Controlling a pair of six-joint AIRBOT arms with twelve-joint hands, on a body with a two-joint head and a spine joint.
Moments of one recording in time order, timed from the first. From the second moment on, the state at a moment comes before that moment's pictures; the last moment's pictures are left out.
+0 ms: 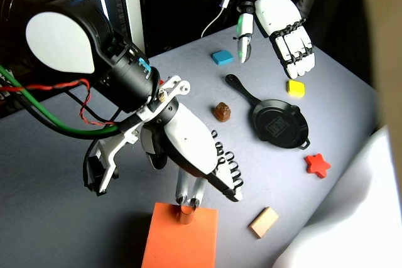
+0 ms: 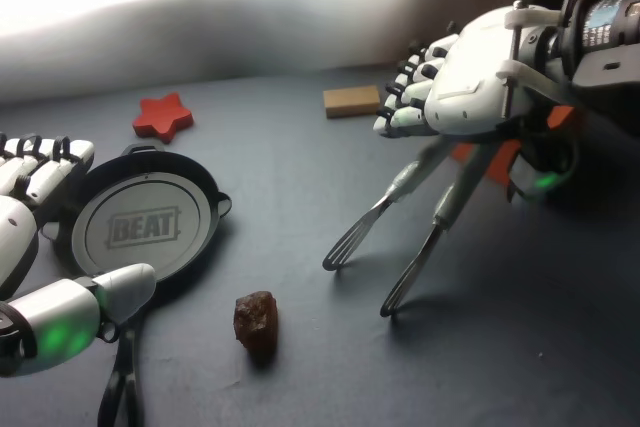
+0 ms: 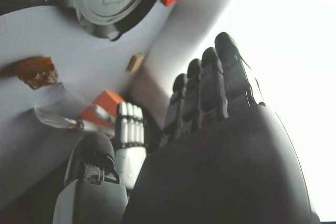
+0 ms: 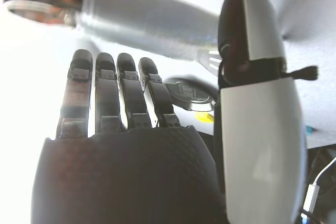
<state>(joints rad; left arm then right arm) 0.88 -0.61 0.44 -0.92 -1.10 1.68 -0.06 -1.19 1.10 -0.43 -0.52 -1.07</state>
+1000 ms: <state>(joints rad) 0.93 -0.63 0.44 -0.95 -1.16 1.62 -0.12 -1.29 1.18 -0.46 -0.48 -1.06</state>
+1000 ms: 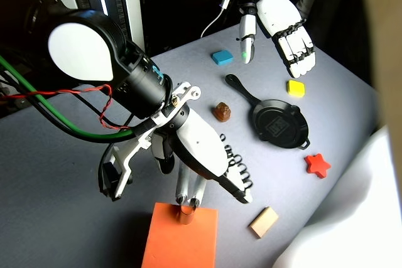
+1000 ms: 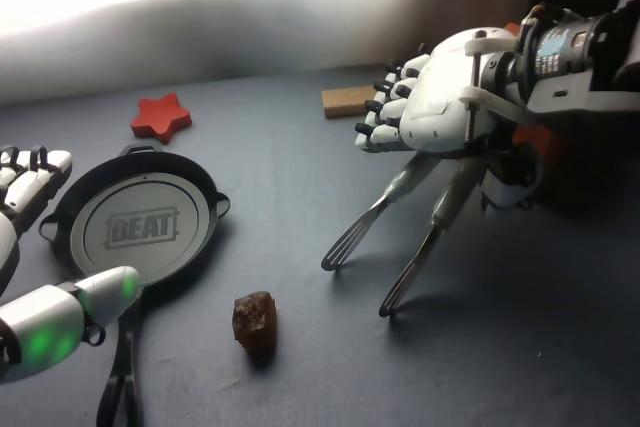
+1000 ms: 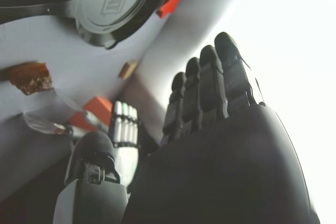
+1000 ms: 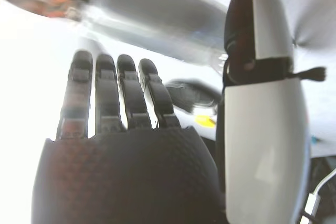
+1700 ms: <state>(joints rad) 0.93 -0.63 0.44 -0.96 -1.16 1.62 -0.16 -1.33 1.27 -0.46 -0.44 -1.04</state>
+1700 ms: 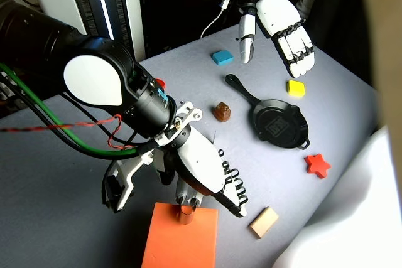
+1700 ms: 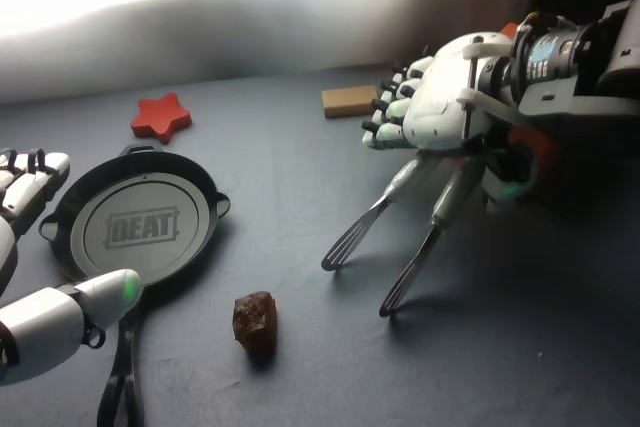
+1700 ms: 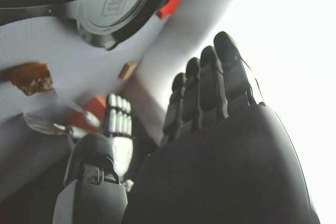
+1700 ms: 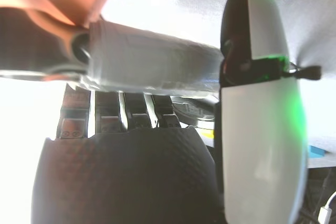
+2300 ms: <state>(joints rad) 0.93 -0.63 0.44 -0.96 -1.17 1.62 -0.18 -1.34 1.27 -0.46 -0.43 -1.03</state>
